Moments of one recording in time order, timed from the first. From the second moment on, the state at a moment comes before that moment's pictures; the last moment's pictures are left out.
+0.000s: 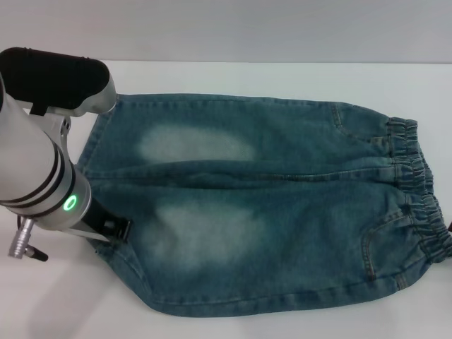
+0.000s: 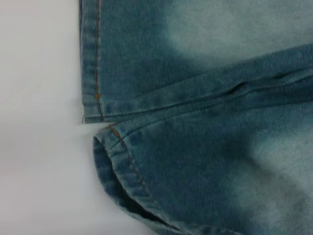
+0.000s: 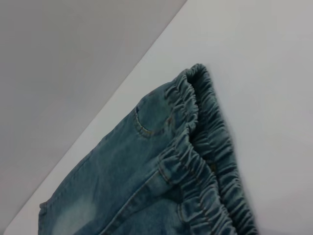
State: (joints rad) left arm -0.45 -2.06 1.80 1.71 -0.29 -1.71 -0.33; right arm 0.11 2.07 -0.63 -0.83 -1.95 -1.40 2.30
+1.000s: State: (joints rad) left arm -0.44 -2.06 1.82 1.72 -0.29 -1.69 -0.32; right arm 0.15 2.07 -0.63 -0.80 -1.94 -1.51 2.27
